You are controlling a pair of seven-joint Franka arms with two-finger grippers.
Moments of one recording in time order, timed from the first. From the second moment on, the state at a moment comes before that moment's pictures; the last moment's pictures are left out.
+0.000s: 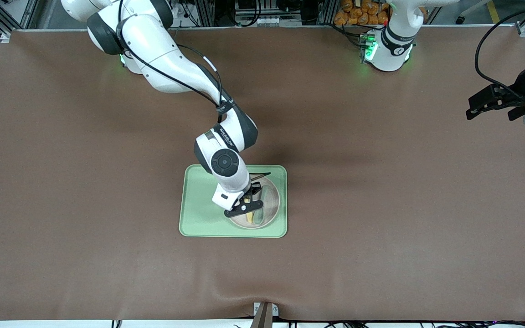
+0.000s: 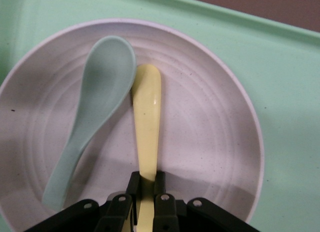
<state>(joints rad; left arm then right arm) -0.02 0.01 -0.03 -1.52 -0.03 1.51 -0.04 0.66 0.96 -0.06 -1.22 0.11 2.22 0.31</state>
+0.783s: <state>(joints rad) -0.02 0.04 -0.03 -1.49 -0.03 1.50 -0.04 0.63 0.92 -0.08 -1.15 0.11 2.09 0.31</state>
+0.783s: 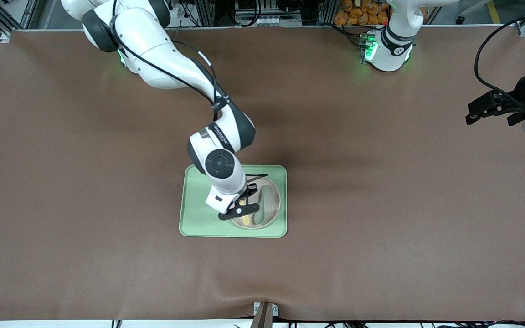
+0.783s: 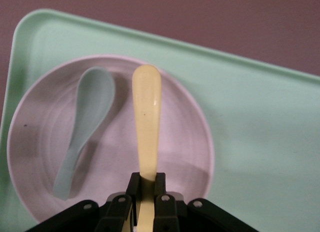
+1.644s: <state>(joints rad) -0.02 0.03 -0.03 -1.47 -0.03 1.47 -0.04 0.52 0.78 -0.08 -1.53 0.11 2.33 0.31</state>
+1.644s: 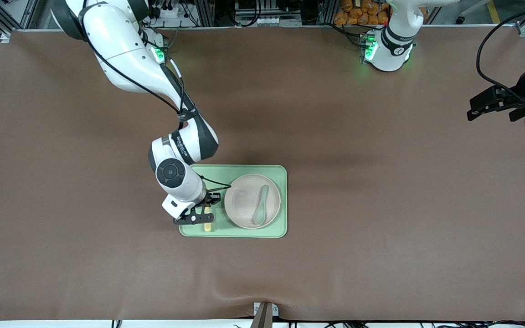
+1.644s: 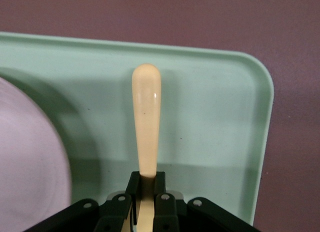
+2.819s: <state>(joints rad) -0.02 0.03 -0.03 -1.47 -0.03 1.47 -0.04 0.48 0.64 -0.09 -1.60 0.11 2.27 0.40</state>
